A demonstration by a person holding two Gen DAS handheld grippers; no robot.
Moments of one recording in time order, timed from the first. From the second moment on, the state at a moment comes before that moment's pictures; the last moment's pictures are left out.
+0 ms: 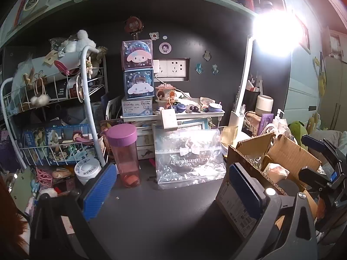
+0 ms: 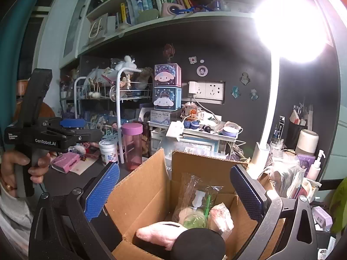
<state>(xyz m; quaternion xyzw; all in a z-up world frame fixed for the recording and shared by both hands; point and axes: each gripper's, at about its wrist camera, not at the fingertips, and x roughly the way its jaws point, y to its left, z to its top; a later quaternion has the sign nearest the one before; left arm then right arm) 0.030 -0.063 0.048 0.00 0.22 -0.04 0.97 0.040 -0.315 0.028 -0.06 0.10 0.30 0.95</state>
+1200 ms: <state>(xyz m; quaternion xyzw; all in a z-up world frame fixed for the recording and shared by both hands) 0.027 -0.065 0.047 0.00 0.22 -0.04 0.97 0.039 -0.319 0.033 -0.04 0.10 0.29 0.95</state>
